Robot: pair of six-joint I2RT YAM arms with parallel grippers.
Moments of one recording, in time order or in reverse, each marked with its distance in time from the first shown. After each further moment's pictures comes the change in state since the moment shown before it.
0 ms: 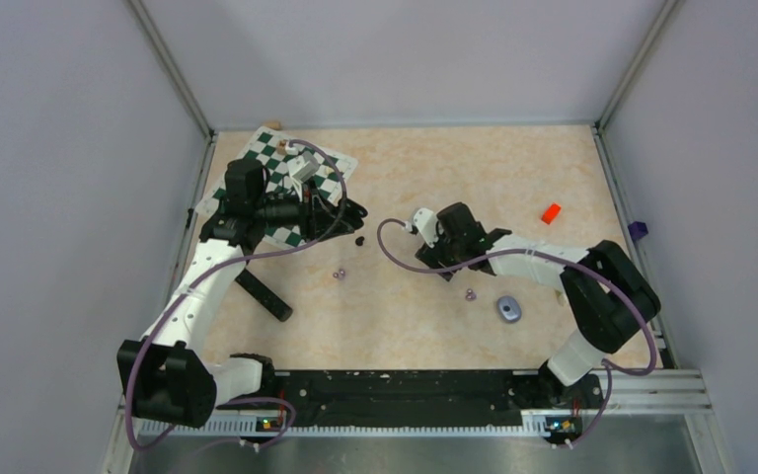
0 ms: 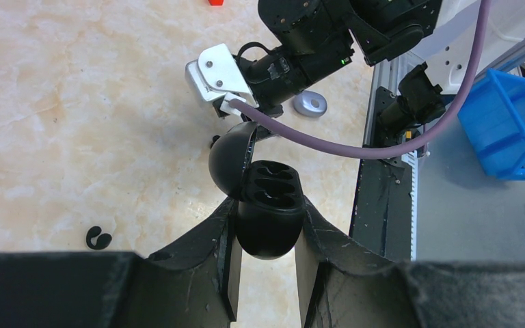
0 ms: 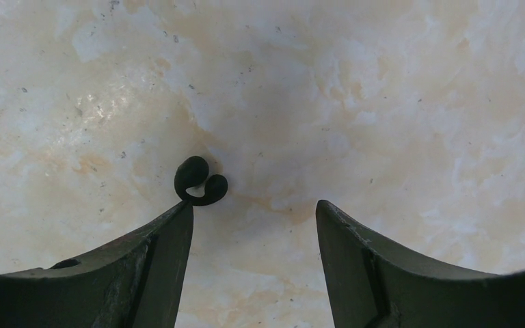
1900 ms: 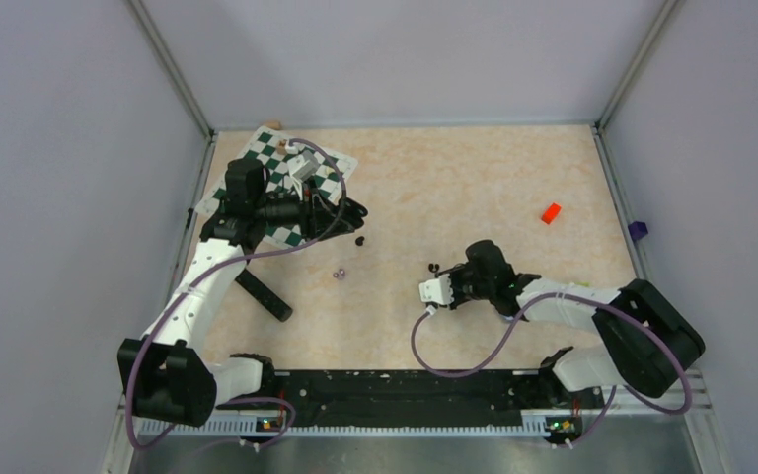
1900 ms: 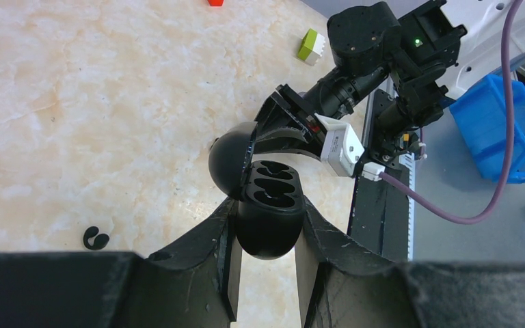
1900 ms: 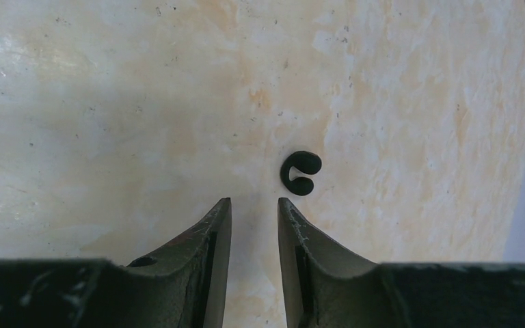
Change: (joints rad) left arm 0.000 0.005 -0.002 0.014 0.000 -0.020; right arm 0.002 -0.278 -0.420 0.303 -0.352 -0.773
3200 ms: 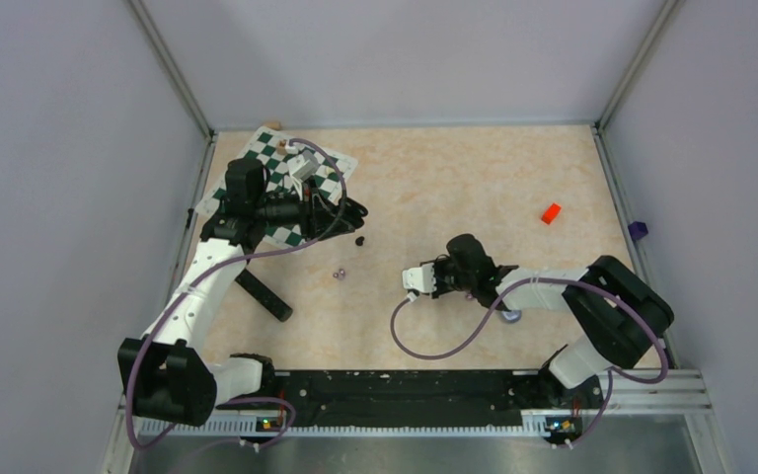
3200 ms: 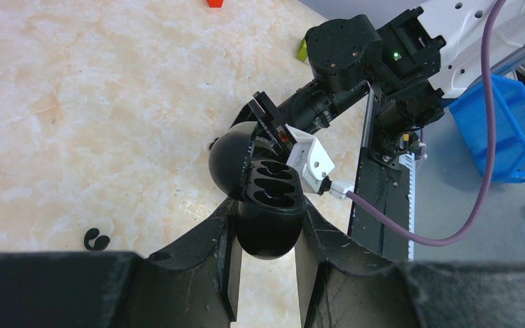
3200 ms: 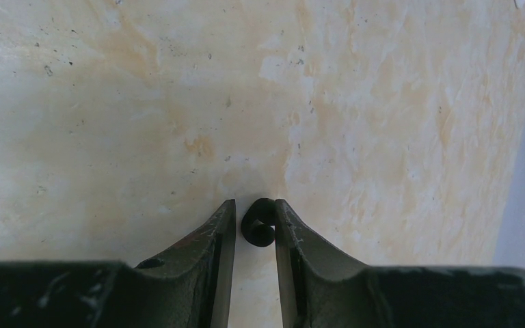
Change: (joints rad) left arm 0.000 0.002 0.000 0.007 0.003 -0.001; right arm 0.064 0.189 0.103 0.116 0.126 0.092
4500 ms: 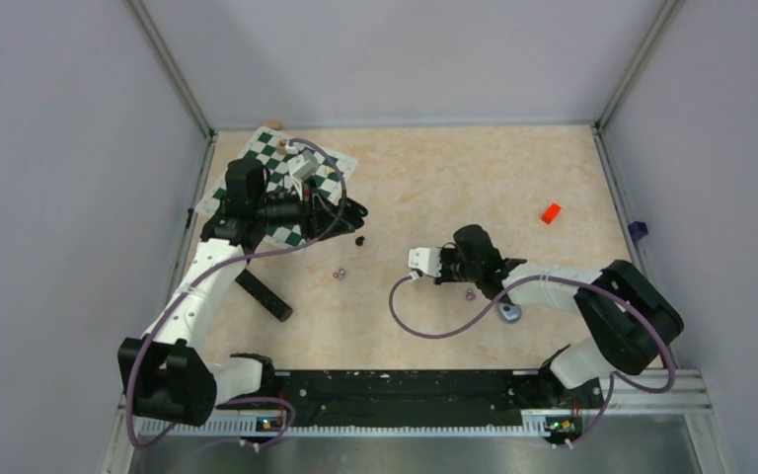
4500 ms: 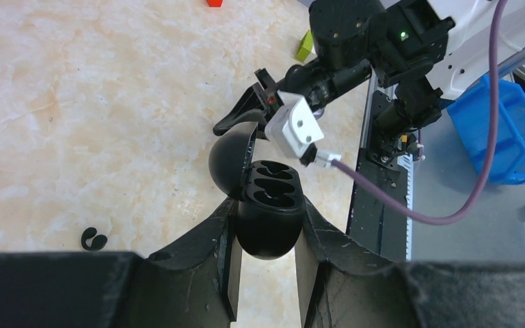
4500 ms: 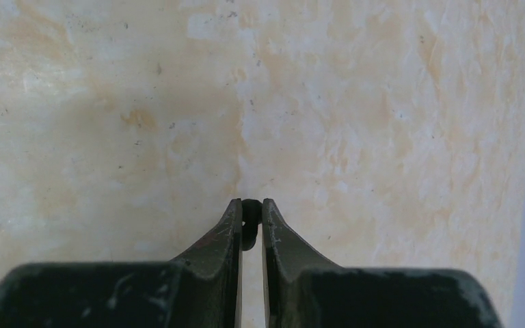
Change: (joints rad) left arm 0.000 0.000 -0.005 0.003 0.000 -0.010; right arm -0.045 -0.023 0.027 -0.029 0.074 0.131
